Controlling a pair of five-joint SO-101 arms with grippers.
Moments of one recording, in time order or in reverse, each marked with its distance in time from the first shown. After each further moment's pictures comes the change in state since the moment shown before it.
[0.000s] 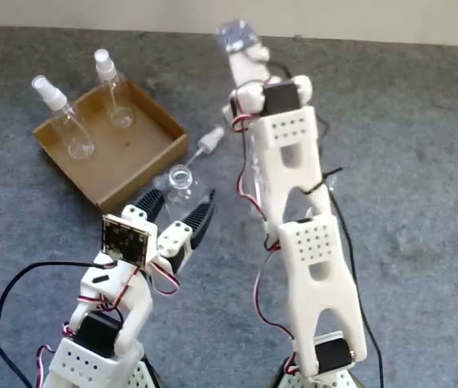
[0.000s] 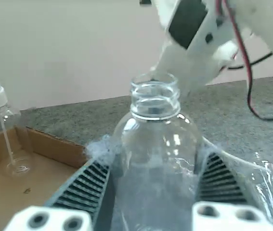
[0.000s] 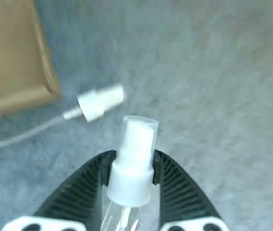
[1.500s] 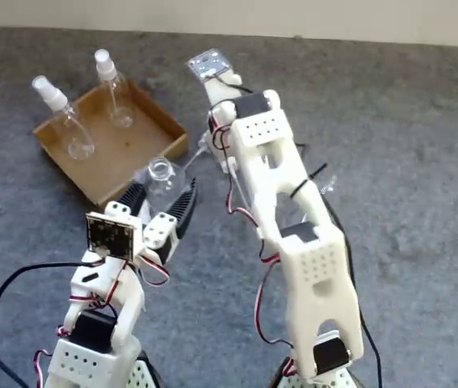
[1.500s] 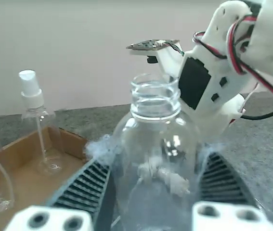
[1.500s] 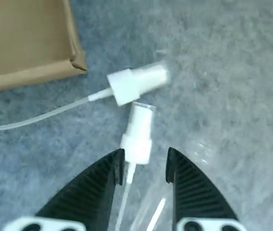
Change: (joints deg) left arm -6.5 0.0 0.0 -1.2 -0.3; right arm -4.8 -10.8 45.3 -21.3 0.0
